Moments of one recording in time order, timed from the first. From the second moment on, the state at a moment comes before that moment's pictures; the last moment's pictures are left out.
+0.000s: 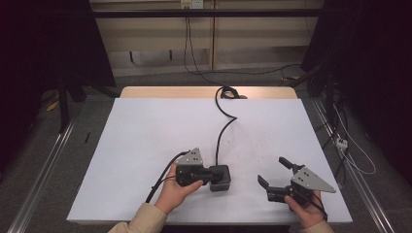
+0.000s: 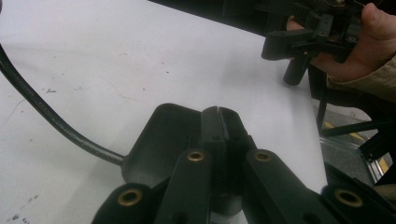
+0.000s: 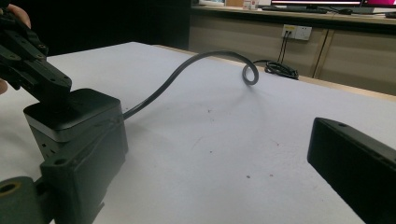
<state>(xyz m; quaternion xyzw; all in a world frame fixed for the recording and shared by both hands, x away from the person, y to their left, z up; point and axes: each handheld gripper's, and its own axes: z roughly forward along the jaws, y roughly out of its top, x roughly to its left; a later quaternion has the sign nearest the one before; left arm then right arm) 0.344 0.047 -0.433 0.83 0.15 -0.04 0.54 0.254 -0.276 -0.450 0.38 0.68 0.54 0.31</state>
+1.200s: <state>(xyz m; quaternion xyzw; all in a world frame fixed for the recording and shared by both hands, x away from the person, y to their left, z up) 0.341 0.044 -0.434 0.83 0.14 -0.03 0.54 0.254 -0.278 -0.450 0.38 0.68 0.54 0.32</state>
